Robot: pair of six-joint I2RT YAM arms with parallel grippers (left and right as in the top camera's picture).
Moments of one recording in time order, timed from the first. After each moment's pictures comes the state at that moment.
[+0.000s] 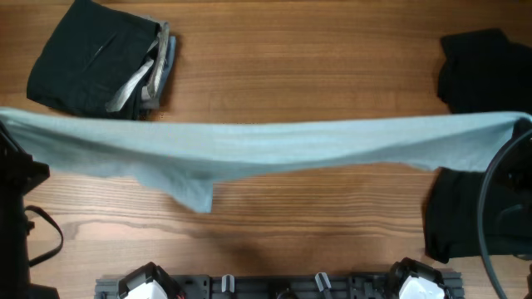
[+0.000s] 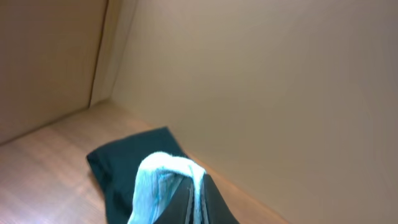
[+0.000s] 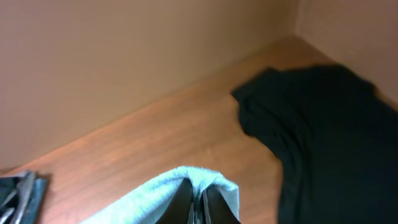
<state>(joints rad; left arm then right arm) 0.53 0.85 1.64 -0.96 0.18 -0.42 -0.41 0.90 1.66 -1.24 -0.16 0.22</state>
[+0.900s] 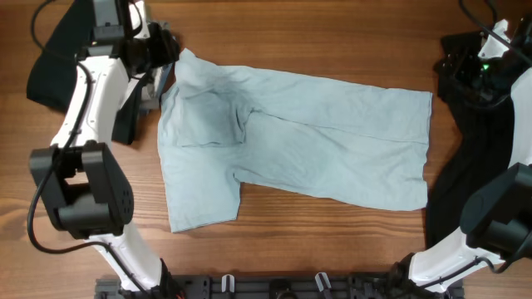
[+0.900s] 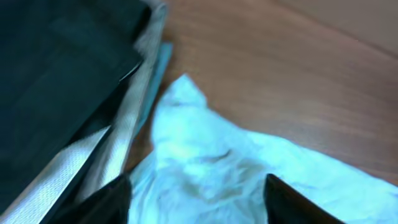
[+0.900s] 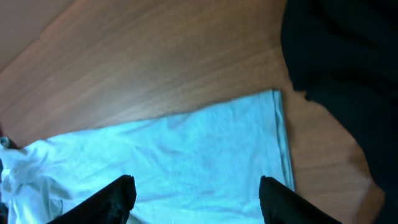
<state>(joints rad) 0.08 1.97 1.64 -0.63 0.26 -0.24 -0.41 1.85 1.66 -0.98 -0.39 0.12</state>
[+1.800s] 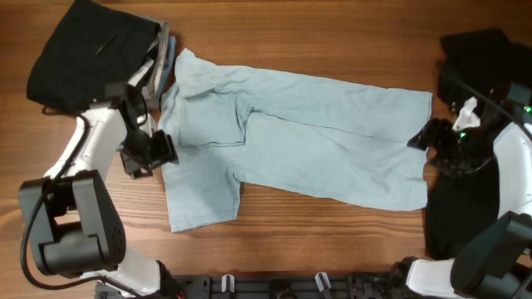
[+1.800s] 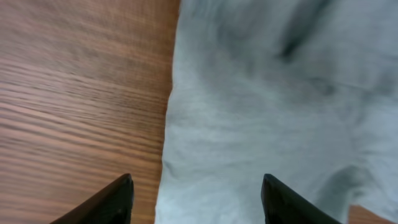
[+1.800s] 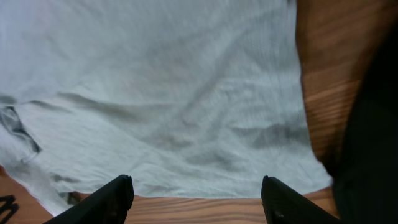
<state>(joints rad) 0.14 1.76 1.09 -1.01 0.15 -0.25 -0.43 1.56 1.14 -1.11 -0.37 0.12</state>
